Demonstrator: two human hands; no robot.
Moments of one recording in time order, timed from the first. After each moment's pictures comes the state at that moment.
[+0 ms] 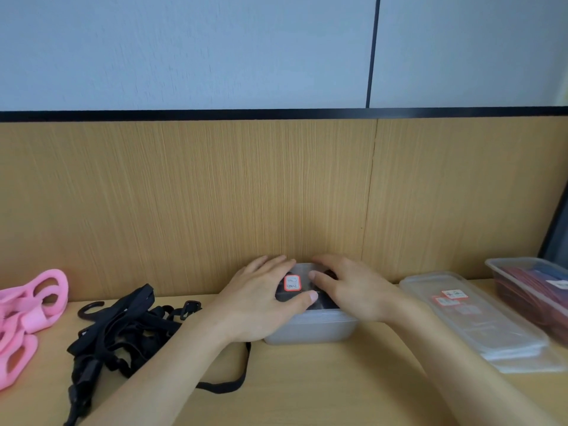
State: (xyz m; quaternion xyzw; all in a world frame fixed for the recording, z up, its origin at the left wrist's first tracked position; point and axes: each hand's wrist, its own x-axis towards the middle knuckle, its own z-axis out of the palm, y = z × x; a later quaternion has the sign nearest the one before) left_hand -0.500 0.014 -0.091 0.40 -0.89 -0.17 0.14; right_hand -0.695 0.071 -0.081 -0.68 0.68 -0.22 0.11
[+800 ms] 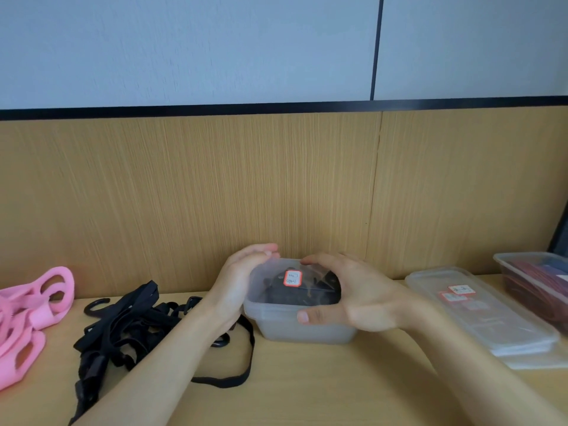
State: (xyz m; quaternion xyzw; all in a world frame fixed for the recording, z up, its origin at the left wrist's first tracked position) left_hand -0.492 -0.008 -0.099 0.34 -0.58 -0.60 0.43; right_hand -0.692 0.089 -0.076 -0.74 0.63 -0.19 0.14
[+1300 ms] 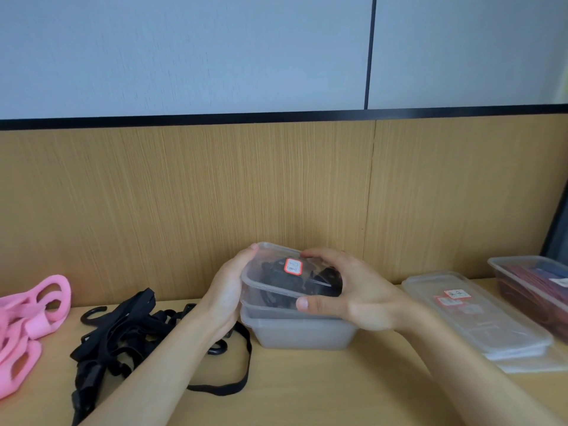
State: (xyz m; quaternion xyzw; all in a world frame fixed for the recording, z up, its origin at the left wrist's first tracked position) left_hand -0.485 -0.010 -0.098 0.29 -0.60 -0.63 0.40; right_hand -0.695 0.086 -0.080 -0.71 0.61 -0.32 0.17
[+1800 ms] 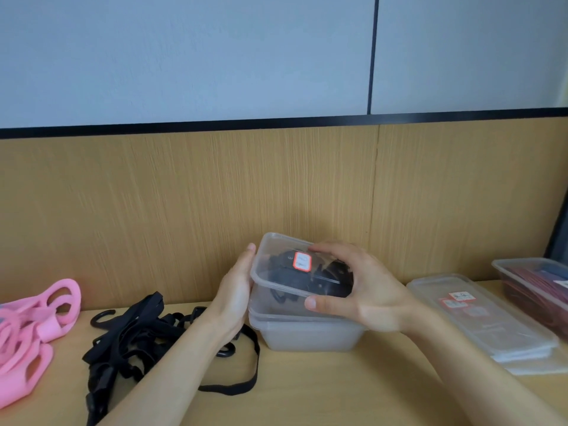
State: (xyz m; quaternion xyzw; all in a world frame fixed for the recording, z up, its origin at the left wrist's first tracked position) left_hand -0.486 -0.008 -0.099 0.31 -0.62 -0.60 0.40; right_hand -0.697 0.088 -0.079 -0.72 0.58 -0.37 0.09
